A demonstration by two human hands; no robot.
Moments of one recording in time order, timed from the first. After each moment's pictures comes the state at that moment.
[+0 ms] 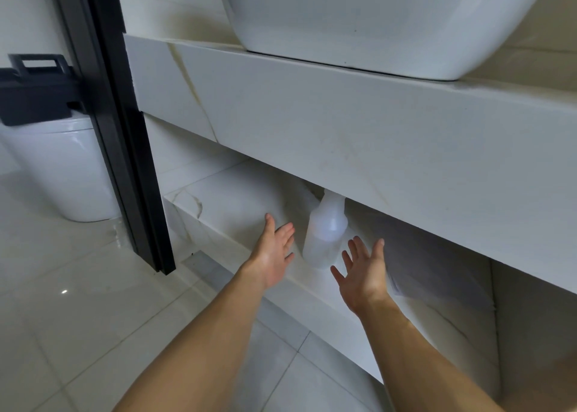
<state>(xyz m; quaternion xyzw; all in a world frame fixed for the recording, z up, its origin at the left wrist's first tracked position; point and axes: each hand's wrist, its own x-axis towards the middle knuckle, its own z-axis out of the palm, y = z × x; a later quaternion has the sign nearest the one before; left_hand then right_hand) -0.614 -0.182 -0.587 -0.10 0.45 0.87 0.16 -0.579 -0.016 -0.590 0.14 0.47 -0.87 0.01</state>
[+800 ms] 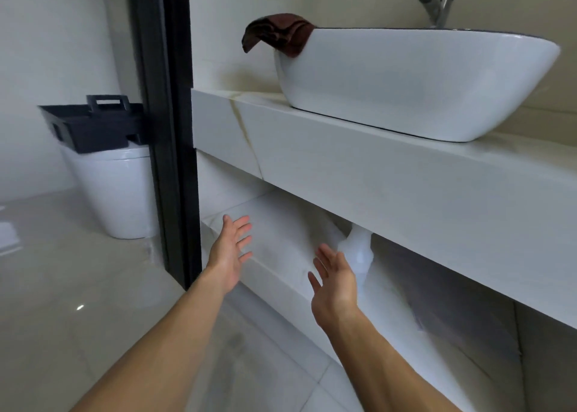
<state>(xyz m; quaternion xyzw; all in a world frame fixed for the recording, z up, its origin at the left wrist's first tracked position) -0.580 -0.322 -0.542 -0.10 0.56 0.82 -0.07 -0.537 -0.131 -0.526 0.13 0.47 -0.87 0.01</state>
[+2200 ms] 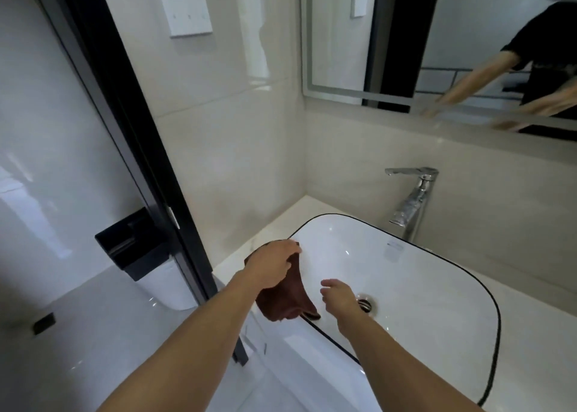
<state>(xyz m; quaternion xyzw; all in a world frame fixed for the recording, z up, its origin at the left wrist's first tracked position) -0.757 -0.320 -0.050 0.14 0.98 0.15 0.04 -0.728 -0.142 -0.102 0.16 0.76 -0.59 0.21</state>
